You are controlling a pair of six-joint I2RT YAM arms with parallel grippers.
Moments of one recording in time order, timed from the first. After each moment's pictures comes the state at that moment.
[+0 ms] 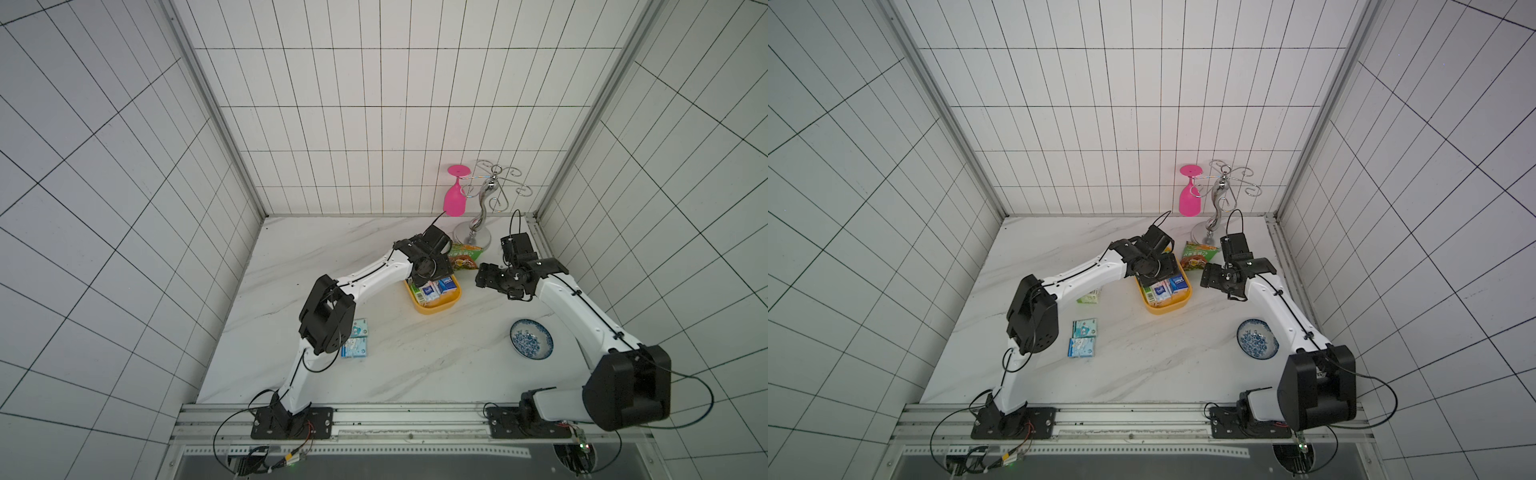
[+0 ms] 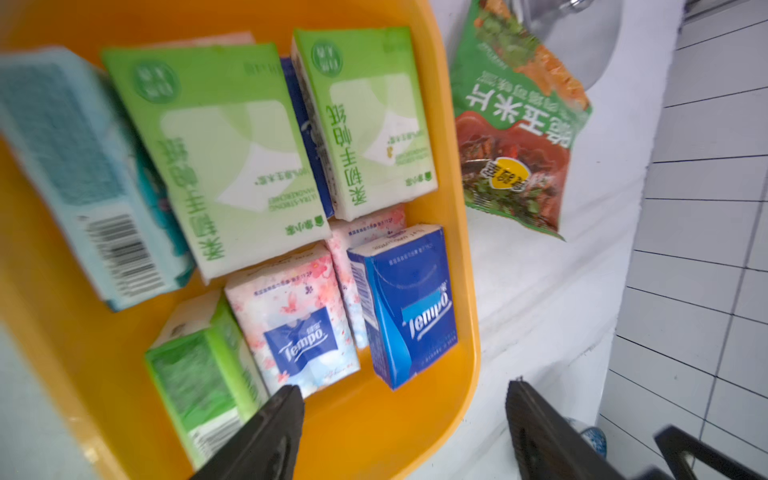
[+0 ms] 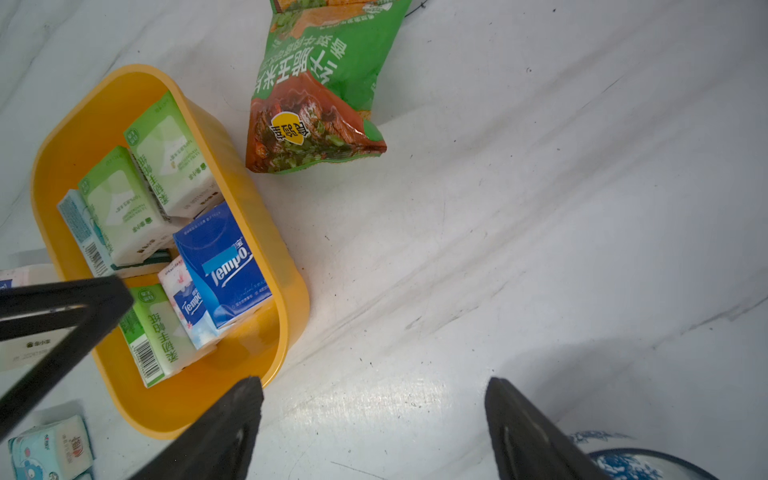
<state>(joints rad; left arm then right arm) -0.79 2.09 1.87 -0.74 0.06 -1.00 0.28 1.37 1.11 -0.80 -0.01 0.39</state>
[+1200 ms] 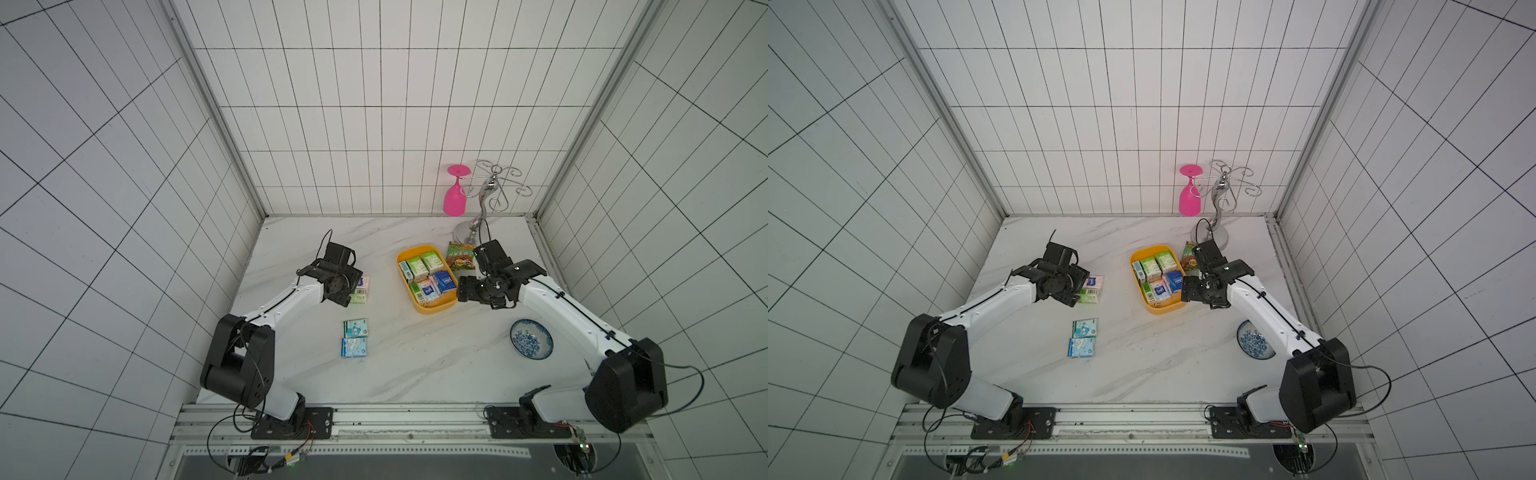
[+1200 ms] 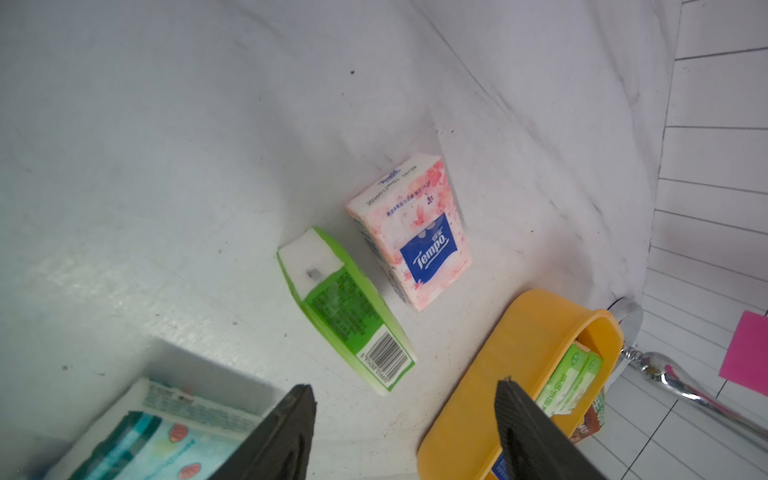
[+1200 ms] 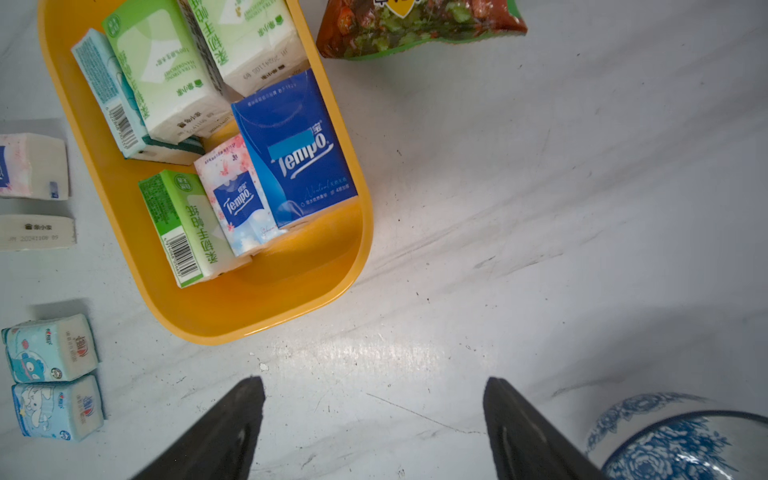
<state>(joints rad) -0.35 1.53 1.03 -0.51 0.07 -1.47 0.51 1.39 1.13 -0.89 0.02 0.43</state>
